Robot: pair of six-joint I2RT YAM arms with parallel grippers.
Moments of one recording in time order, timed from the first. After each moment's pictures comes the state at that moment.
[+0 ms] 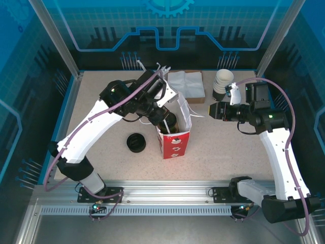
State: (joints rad) left arm -0.82 1.64 2.09 -1.43 0.03 -0.06; right arm 0.11 1.09 1.33 -1.04 -0.55 0.24
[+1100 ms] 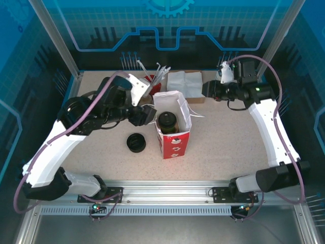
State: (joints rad) left arm -0.80 1.31 1.89 -1.26 -0.14 -0.18; right arm 0.19 1.42 1.64 -0.99 -0.40 0.31
